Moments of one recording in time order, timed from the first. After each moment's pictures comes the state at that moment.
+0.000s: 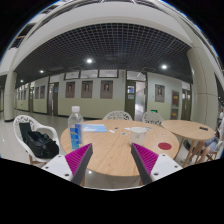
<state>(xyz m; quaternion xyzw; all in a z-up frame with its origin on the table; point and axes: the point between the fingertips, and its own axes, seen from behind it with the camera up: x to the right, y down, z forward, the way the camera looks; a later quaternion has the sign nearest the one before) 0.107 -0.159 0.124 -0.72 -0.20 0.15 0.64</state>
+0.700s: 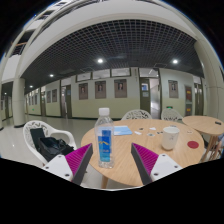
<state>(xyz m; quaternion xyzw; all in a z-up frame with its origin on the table) -0.022 -0.162 0.119 -0.71 -0.23 0.22 0.62</state>
